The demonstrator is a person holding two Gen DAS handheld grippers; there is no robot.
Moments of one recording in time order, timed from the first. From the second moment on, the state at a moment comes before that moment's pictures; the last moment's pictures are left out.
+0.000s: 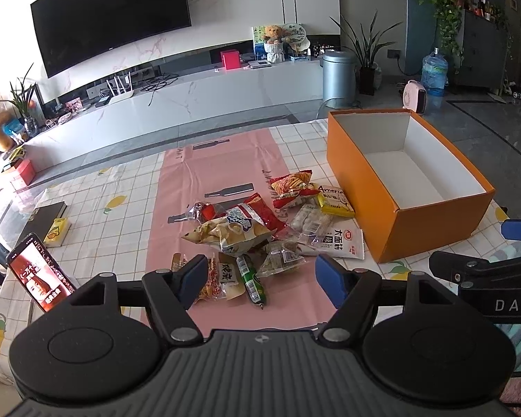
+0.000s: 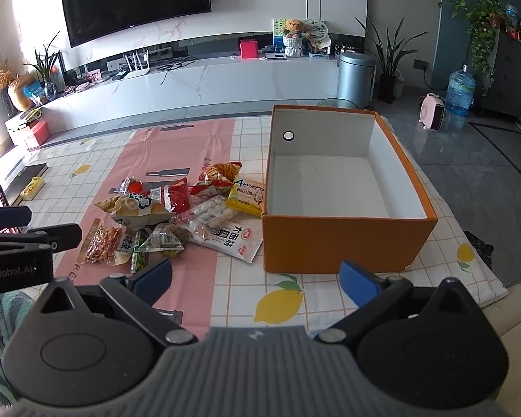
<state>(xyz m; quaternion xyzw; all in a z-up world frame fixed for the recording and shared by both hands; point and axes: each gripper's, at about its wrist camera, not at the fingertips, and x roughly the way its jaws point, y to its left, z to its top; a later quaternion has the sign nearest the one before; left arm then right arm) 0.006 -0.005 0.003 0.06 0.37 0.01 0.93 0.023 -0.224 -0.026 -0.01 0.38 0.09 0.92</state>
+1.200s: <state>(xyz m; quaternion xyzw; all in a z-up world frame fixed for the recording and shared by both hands) 0.007 -0.009 0.006 0.06 0.37 0.01 0.93 0.024 -0.225 -0.026 -0.01 0.38 0.09 0.92</state>
